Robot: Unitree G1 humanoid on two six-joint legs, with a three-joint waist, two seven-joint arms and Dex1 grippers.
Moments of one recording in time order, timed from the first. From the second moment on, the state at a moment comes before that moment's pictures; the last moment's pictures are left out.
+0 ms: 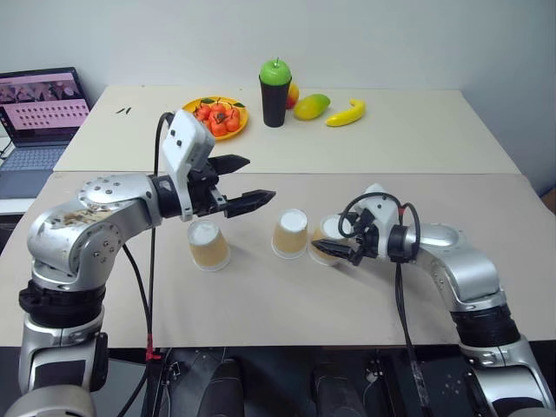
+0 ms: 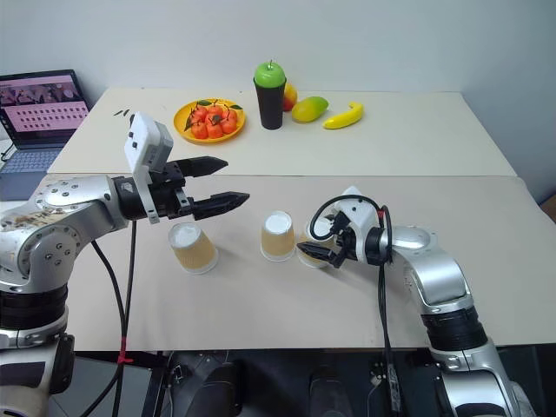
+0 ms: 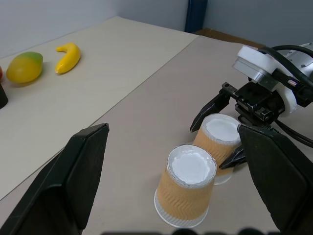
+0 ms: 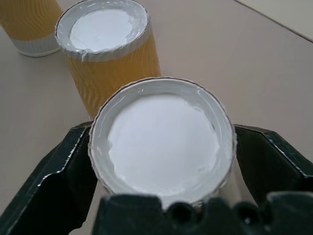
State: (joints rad) left arm -0.68 0.70 0.07 -0.38 -0.73 0.93 -0.69; right arm -0.50 -0.56 0.09 -0.16 0.30 0.72 0.84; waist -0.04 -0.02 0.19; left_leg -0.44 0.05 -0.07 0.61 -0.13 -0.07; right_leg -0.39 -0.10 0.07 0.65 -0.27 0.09
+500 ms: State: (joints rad) left arm -0.68 0.70 0.06 -0.38 -0.71 0.92 -0.69; right arm -0.61 -0.58 -0.04 -0.24 0.48 0.86 0.80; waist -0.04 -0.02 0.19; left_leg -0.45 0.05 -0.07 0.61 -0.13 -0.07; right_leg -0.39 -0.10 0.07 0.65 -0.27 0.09
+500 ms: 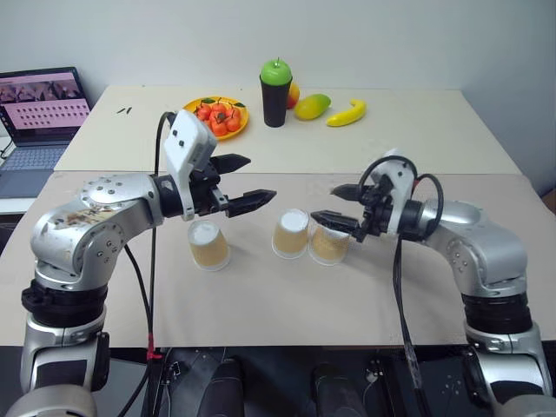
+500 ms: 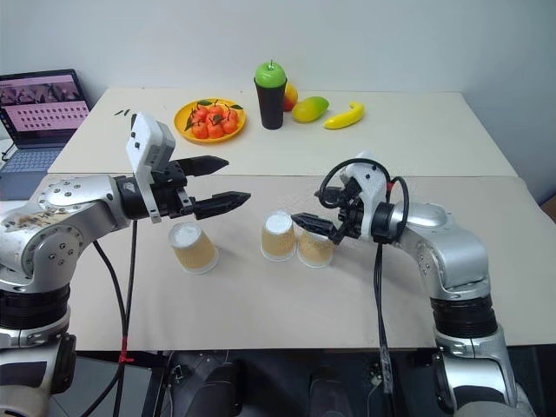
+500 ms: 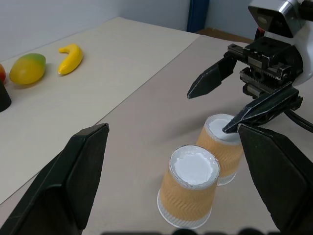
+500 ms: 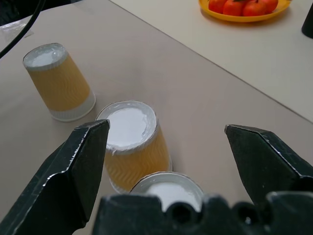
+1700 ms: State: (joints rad) left arm 0.10 0.54 0.28 -0.49 -0.46 0.41 -0.62; right arm -0.69 -1.00 -0.06 -0.17 0.65 0.81 1.30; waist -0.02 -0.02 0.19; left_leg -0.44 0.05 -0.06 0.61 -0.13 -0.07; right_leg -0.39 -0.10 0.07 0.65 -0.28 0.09
